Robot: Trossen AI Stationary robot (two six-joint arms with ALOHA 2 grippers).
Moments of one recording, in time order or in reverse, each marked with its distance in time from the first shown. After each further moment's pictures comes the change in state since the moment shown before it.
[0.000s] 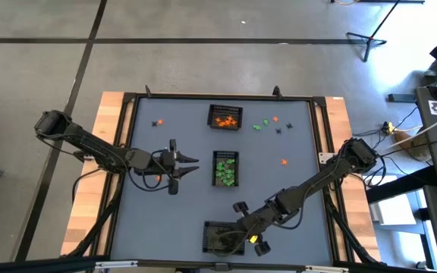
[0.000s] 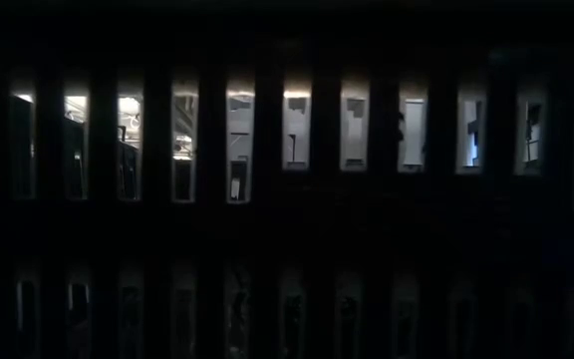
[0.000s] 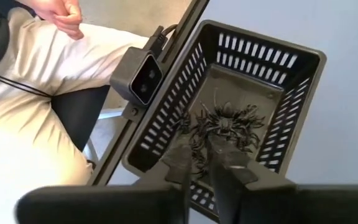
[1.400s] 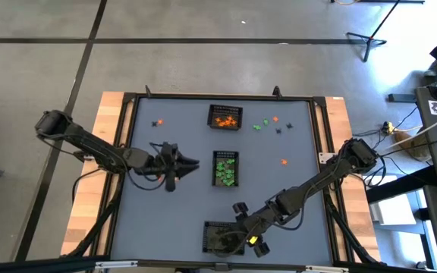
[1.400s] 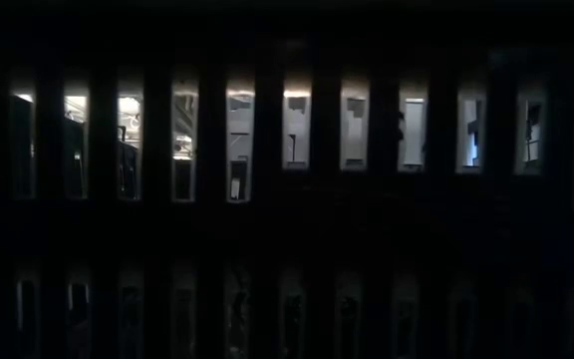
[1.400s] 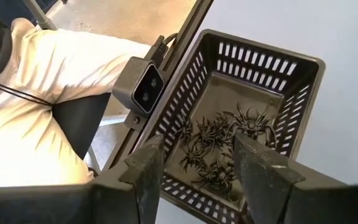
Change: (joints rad) left arm -0.013 0.010 0.000 0.086 0.037 -0.512; right arm 0.007 0.000 0.000 0.027 0.017 0.022
